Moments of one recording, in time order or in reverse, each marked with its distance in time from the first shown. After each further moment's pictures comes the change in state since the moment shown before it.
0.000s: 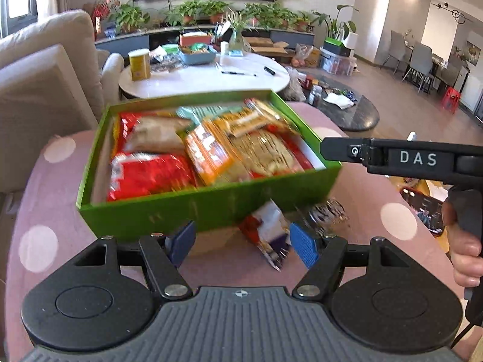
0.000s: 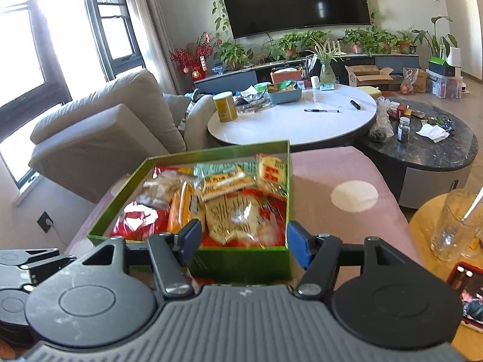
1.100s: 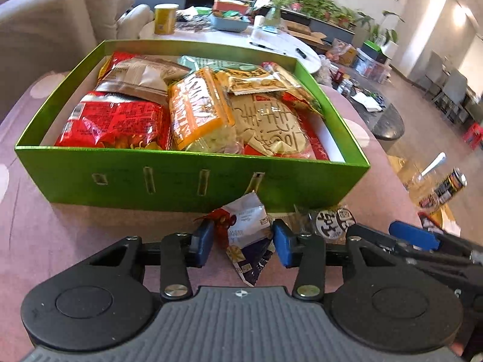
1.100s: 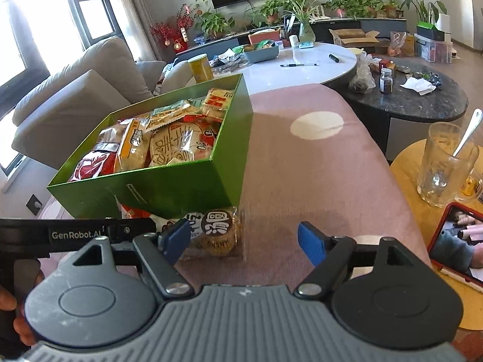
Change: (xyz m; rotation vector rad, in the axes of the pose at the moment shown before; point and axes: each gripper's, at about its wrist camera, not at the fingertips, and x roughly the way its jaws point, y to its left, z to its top) left arm 0.062 -0.015 -0.004 -0.200 0.075 0.042; right arm 0.021 -0.052 -0.051 0.056 0.115 -0.020
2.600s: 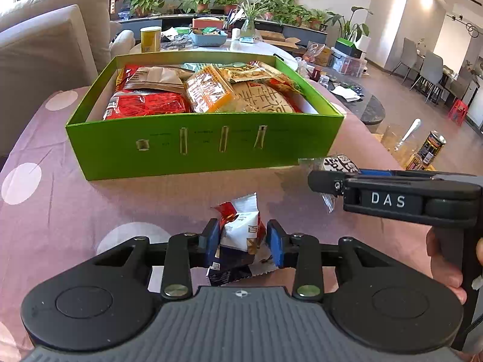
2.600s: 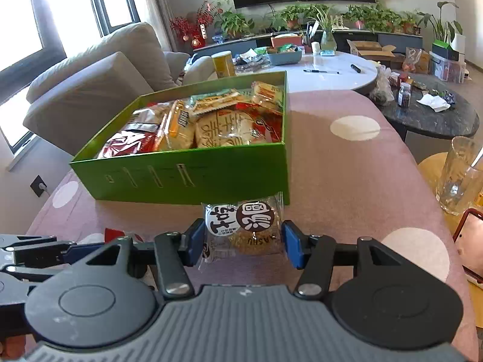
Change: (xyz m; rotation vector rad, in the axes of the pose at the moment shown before) left arm -0.055 0.025 -0.053 0.122 -0.068 -0.034; right arm -0.008 0.051 -0.015 -0.089 -0.013 0.005
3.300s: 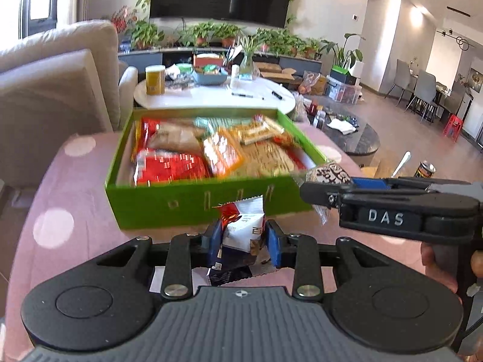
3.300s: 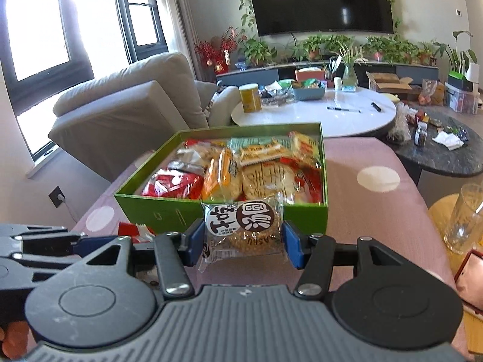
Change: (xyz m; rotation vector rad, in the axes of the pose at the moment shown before) left arm -0.047 0.011 0.034 0.036 -0.135 0.005; right arm -0.030 0.032 0.027 -0.059 -0.110 0.059
